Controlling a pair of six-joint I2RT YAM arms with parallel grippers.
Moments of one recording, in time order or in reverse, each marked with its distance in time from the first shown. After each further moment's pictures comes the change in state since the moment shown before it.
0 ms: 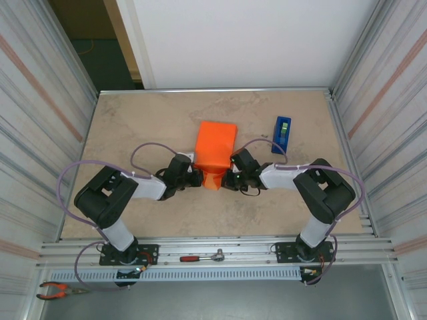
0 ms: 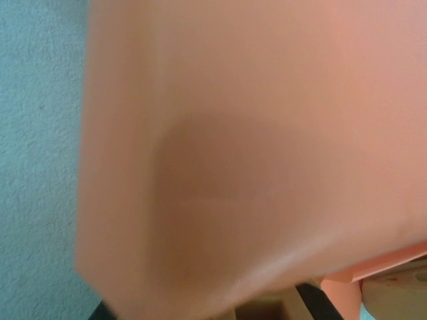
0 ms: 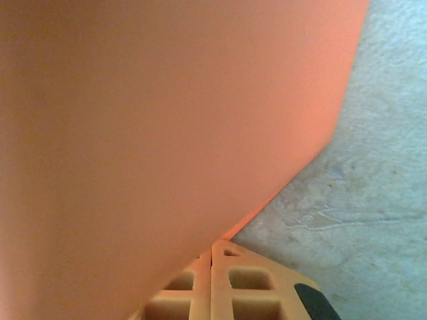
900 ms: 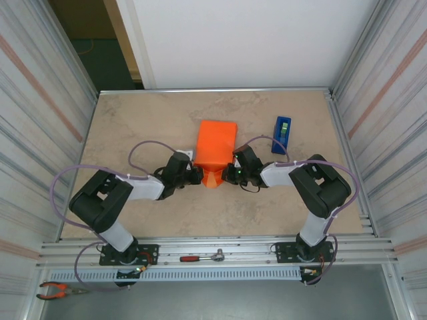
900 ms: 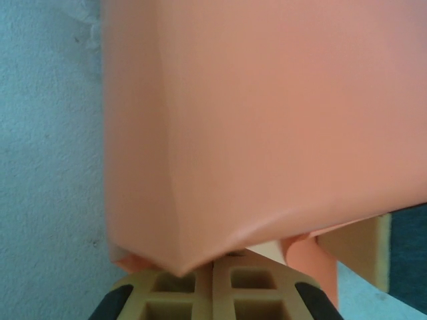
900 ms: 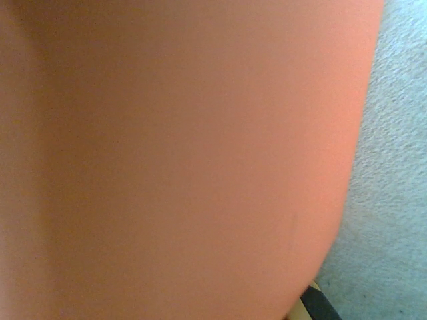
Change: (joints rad) left arm 0.010 -0.038 0.006 -0.020 -0.003 0.001; right arm -0.055 0.055 -0.020 0.172 0.005 0.009
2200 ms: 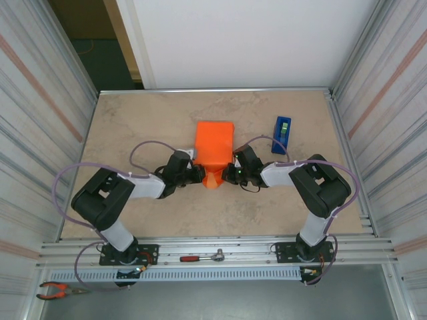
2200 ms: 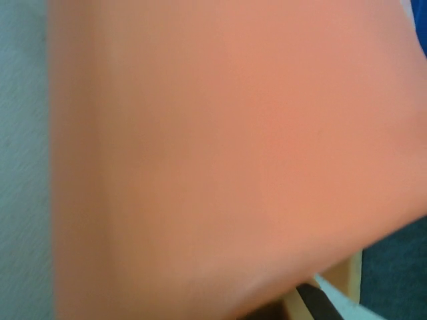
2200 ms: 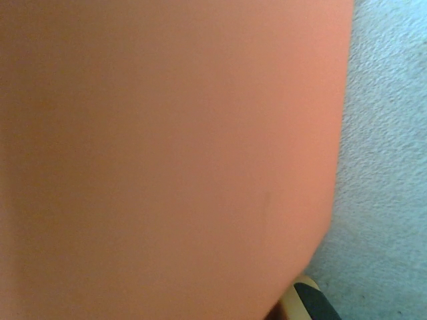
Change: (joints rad) left arm 0.000 0.027 0.032 0.029 0.050 -0.050; right arm -0.004 0.002 0.000 0.002 -0.006 0.003
